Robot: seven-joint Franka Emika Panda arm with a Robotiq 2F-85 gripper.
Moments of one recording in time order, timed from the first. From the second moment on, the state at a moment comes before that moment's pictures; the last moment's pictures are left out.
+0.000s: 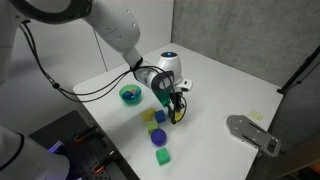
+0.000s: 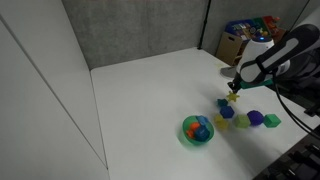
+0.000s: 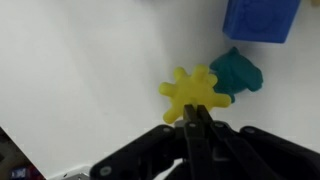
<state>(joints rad) 0.12 0.66 -0.31 -2.05 -0.01 2.79 0.28</state>
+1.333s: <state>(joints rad) 0.29 0.37 0.00 -2.18 -0.04 2.70 0.36</state>
